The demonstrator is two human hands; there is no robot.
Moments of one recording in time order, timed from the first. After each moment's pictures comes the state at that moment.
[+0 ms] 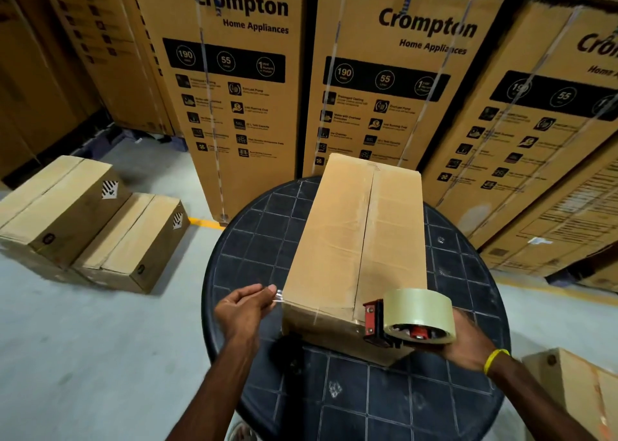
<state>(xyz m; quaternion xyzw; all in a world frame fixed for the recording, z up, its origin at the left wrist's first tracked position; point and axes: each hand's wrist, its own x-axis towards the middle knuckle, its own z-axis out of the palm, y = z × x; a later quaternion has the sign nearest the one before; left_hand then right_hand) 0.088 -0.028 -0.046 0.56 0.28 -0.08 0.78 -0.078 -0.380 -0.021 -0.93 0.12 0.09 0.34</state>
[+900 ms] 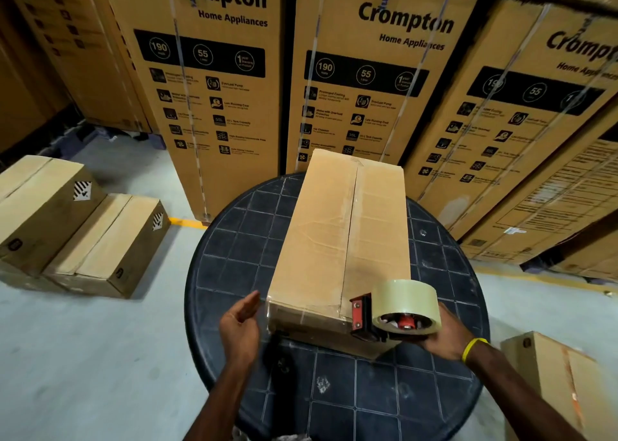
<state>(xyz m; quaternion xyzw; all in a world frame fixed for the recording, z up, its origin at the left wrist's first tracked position) 0.069 -0.037 -0.105 0.69 0.17 -0.12 0.69 -0.078 -0.375 -0.023 -0.94 0.09 0.06 0.31</state>
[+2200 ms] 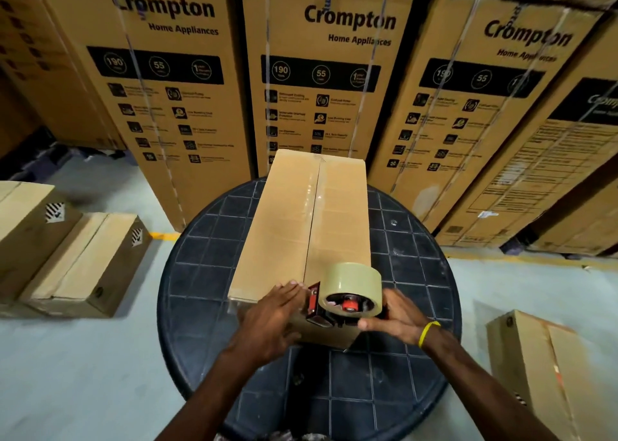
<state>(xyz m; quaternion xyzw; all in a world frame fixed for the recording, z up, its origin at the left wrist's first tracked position) 0.037 -0.102 -0.052 0.88 -0.44 -0.11 0.14 -0.088 -0.381 -0.031 -0.92 0.12 0.10 0.35</state>
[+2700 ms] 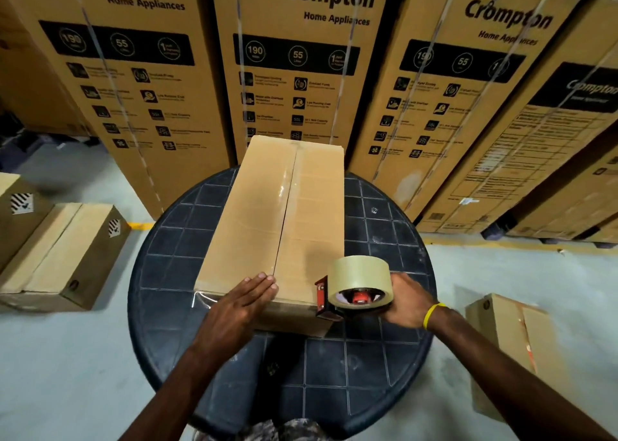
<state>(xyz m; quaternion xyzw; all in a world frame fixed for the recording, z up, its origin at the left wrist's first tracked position) 0.045 -0.095 -0.079 0.83 -0.54 0.01 0.15 -0.111 -0.433 -0.018 -0.96 0.14 0.12 0.23</state>
